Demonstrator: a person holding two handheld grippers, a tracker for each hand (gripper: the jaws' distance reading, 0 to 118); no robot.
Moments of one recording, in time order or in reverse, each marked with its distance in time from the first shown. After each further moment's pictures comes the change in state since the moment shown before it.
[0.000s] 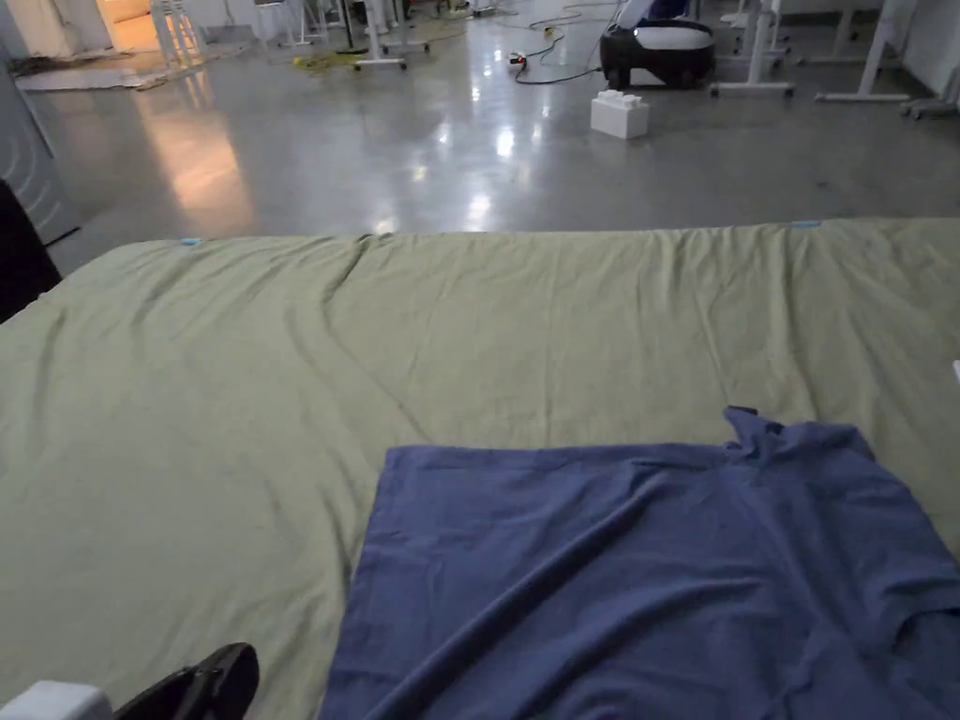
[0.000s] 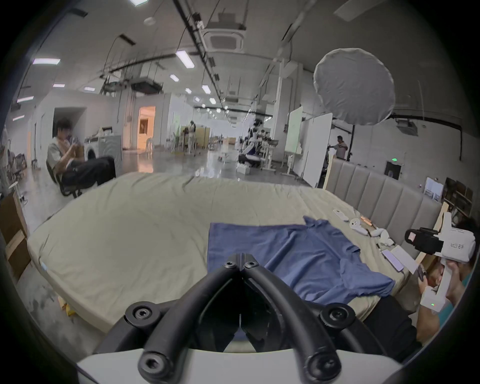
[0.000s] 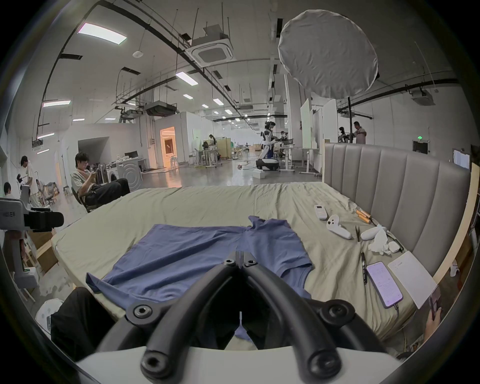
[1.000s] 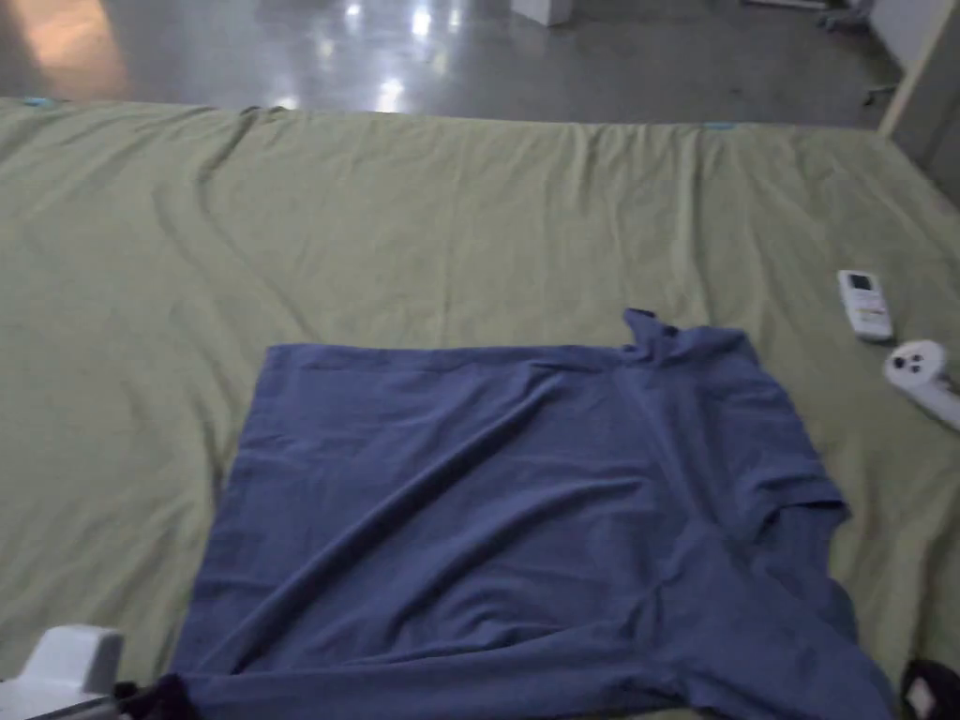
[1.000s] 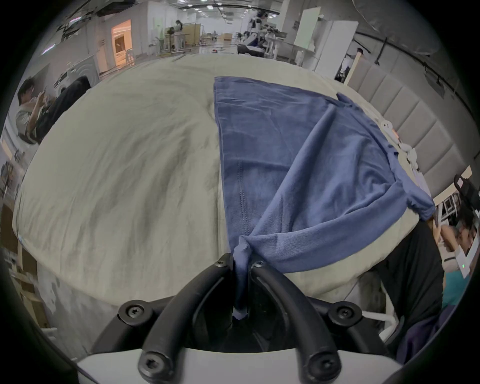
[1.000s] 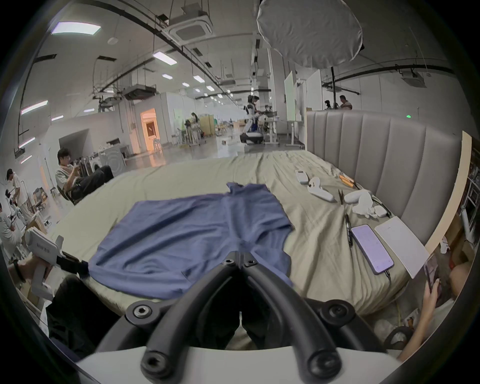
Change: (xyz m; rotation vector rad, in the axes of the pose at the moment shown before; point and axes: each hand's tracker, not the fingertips) left arm -0.039 -0.086 -0.139 -0.651 -0.058 -0.091; right arm 0.050 -0.033 0.001 -0.253 -0.127 -0.050
